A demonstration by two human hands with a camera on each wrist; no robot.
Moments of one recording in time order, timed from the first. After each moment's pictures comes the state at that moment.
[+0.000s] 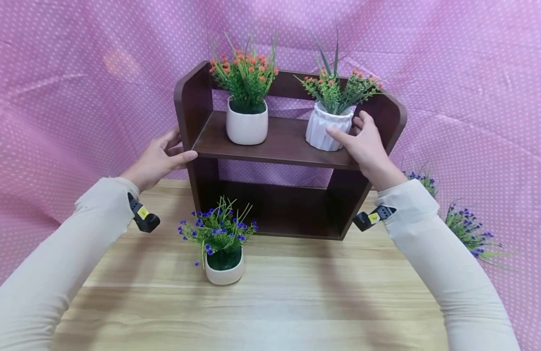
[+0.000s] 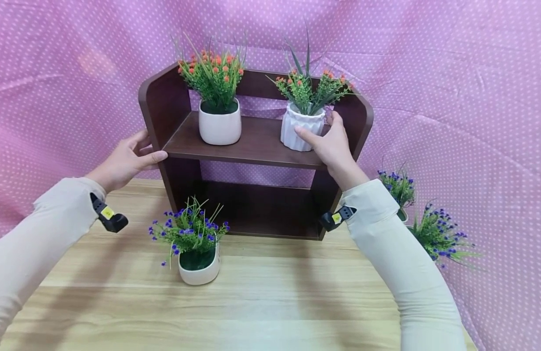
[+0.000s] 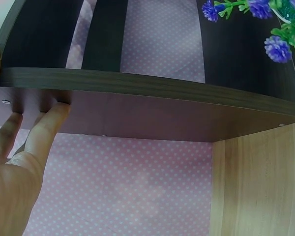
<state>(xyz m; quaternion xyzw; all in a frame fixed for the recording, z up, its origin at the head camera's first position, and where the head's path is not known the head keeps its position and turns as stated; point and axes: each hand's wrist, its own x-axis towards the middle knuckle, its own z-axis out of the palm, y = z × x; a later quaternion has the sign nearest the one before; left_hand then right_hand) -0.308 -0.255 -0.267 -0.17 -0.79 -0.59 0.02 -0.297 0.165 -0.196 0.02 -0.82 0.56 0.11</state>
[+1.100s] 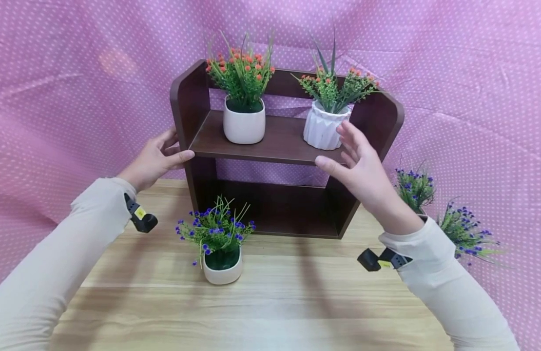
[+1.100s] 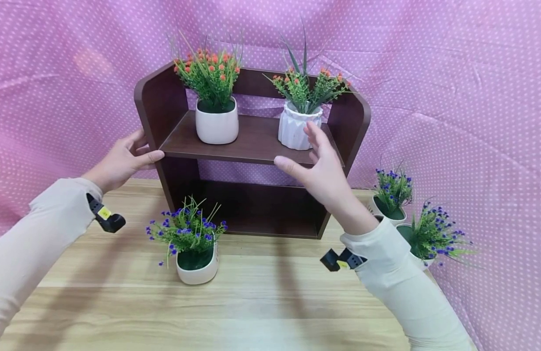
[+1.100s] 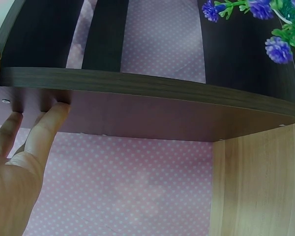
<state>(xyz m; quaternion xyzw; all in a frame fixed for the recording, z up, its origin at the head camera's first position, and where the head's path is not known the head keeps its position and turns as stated) -0.310 -0.256 -0.269 -0.17 -0.80 -0.58 0.02 -0.216 0.150 -0.204 0.16 -0.81 0.55 0.10</state>
